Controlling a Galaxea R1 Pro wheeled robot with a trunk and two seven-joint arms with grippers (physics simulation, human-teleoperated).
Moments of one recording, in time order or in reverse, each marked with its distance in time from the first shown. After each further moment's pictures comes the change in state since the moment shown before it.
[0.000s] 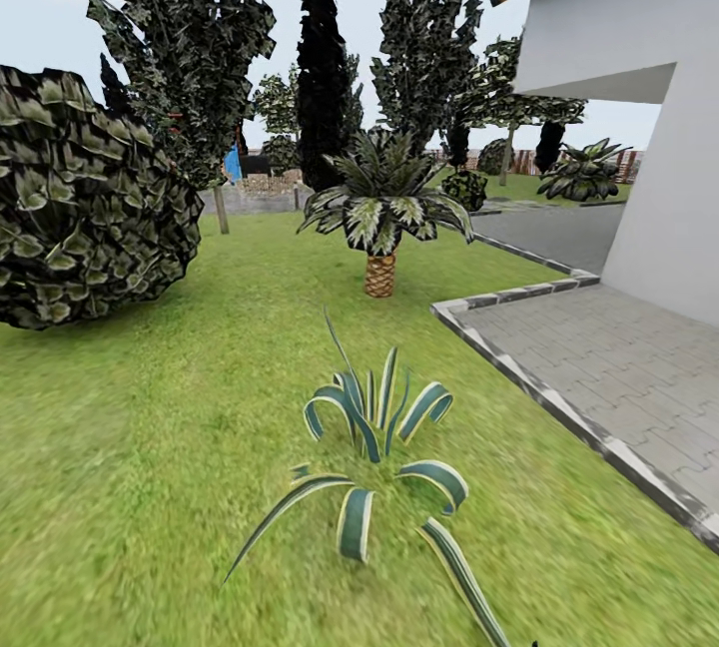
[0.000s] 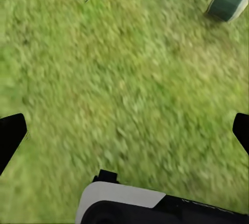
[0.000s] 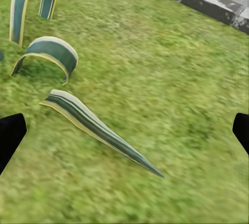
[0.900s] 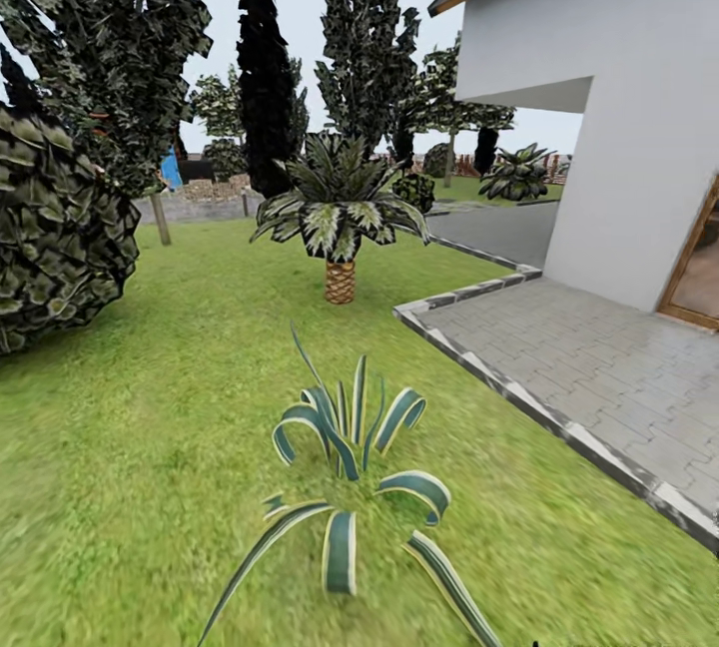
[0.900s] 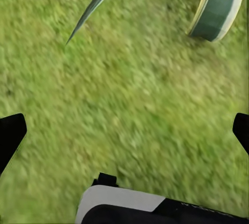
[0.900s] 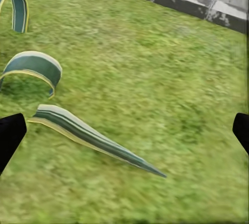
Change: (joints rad) left arm 0.000 0.001 0.000 0.000 0.000 0.000 0.000; right arm 0.000 -0.001 -0.003 -0.002 -0.001 0.001 -0.001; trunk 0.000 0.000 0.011
